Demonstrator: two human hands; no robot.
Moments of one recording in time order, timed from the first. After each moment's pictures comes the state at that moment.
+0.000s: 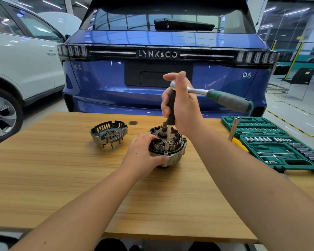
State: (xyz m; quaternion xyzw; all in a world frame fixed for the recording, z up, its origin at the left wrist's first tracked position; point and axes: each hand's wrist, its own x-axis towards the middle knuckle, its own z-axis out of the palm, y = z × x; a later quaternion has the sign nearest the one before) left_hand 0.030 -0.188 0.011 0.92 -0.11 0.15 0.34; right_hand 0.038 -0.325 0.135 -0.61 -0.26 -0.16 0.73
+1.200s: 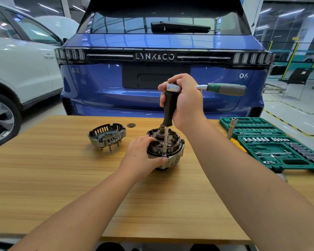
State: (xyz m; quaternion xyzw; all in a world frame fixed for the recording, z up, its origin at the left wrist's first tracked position) left_hand 0.030 -0.188 0.015 0.93 -0.11 0.13 0.34; right_hand 0.042 -0.326 0.152 -0.50 -0.18 -0.14 0.84
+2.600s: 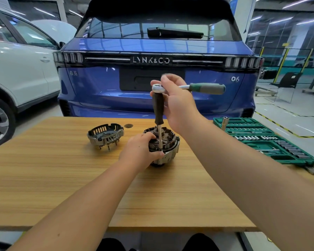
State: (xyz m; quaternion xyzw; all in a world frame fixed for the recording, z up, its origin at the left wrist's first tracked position) left_hand 0.024 -0.196 0.032 0.96 -0.10 0.12 0.24; right_hand 0.008 -0.320 0.160 -0.54 -0.12 -0.09 0.83
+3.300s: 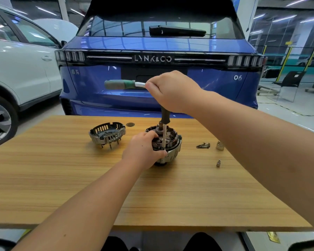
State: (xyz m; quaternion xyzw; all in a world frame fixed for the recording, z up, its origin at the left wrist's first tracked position) left_hand 0.023 -0.198 0.032 0.96 -0.10 0.12 0.24; right_hand 0.006 -0.325 0.200 -0.93 -0.25 -0.25 0.05
